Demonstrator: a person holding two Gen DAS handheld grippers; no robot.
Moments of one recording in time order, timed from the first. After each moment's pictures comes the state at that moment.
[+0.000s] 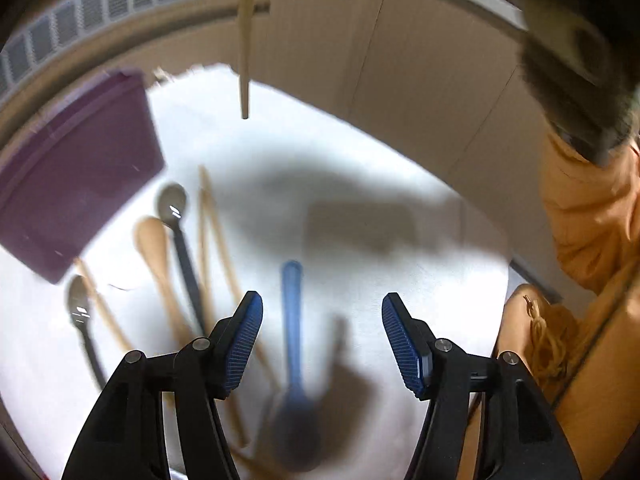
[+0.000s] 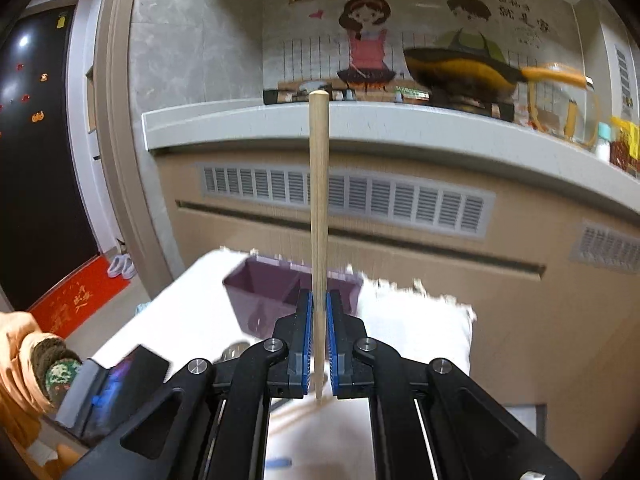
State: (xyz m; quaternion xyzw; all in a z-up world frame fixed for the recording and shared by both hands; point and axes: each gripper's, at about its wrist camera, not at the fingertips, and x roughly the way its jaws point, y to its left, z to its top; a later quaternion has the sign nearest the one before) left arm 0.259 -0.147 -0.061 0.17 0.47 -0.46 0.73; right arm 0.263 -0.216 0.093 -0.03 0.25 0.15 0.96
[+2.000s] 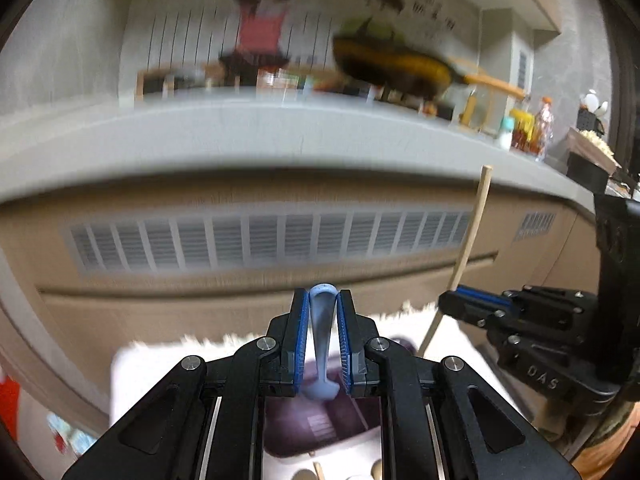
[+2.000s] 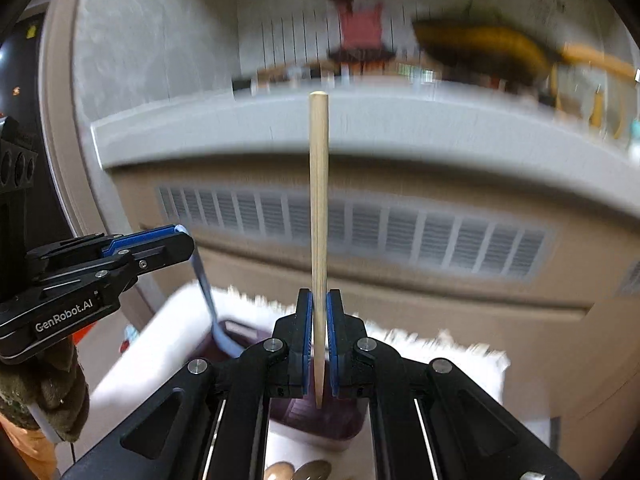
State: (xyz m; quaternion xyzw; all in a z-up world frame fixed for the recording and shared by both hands) left arm 0.444 -0.031 0.091 -0.02 0.28 -0.18 0.94; right arm 0.431 -0.177 0.079 -0.01 0.30 0.14 0.95
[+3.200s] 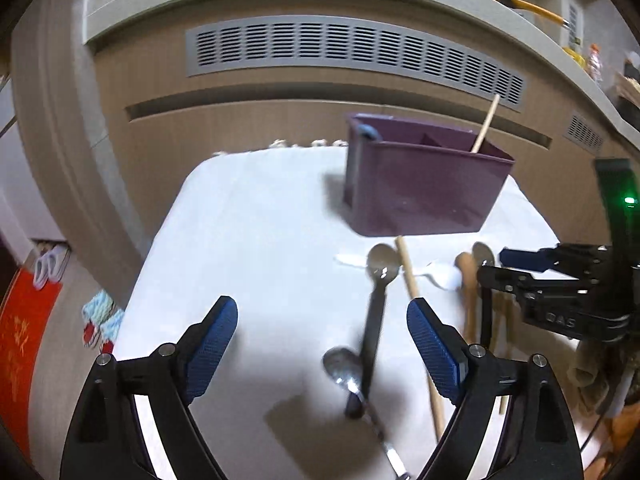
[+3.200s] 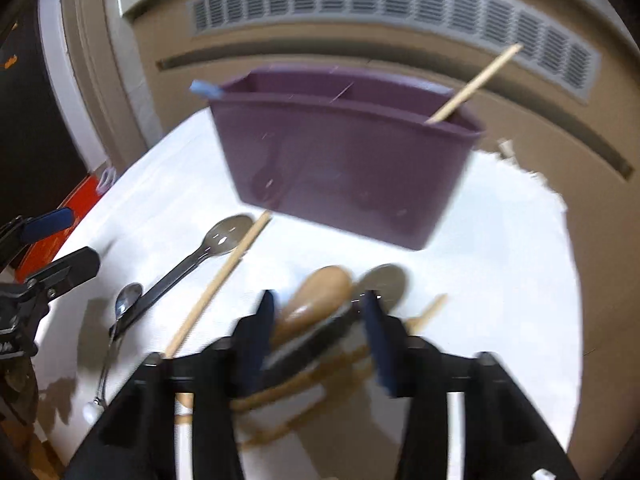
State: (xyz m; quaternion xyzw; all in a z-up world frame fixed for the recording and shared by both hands) left arm 0.277 0.035 -0.057 -0.02 0.37 -0.05 0.93; right arm 0.340 -0.127 -0.082 -0.06 0.44 0.15 0.88
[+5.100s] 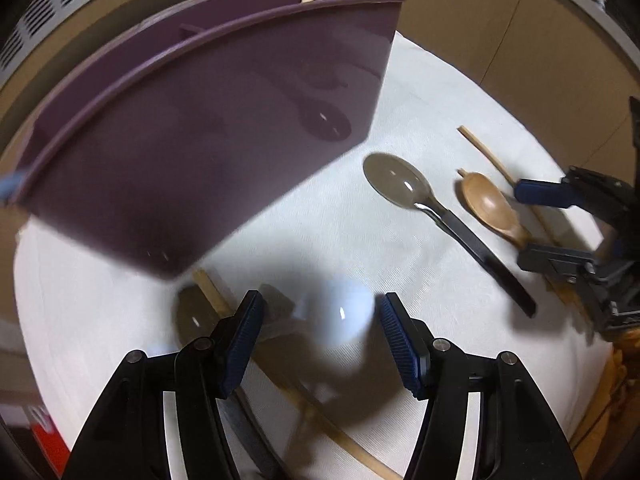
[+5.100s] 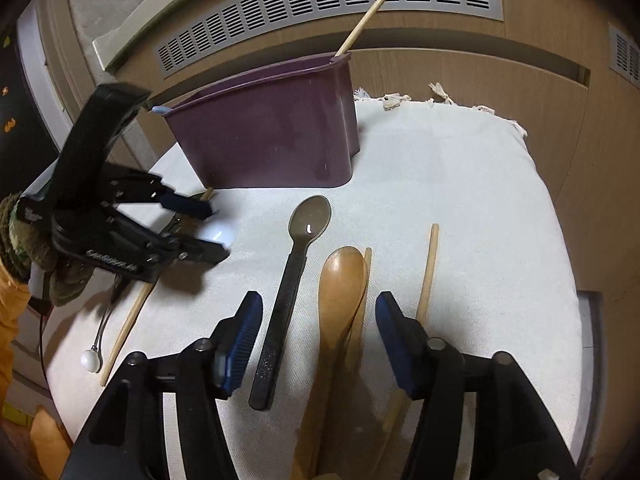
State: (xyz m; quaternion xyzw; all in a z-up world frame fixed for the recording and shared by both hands) left arm 0.394 -0.089 -0.090 0.17 0.53 -0.30 0.77; right arm 0.292 -0.230 -0.094 0.04 0.42 0.15 0.89
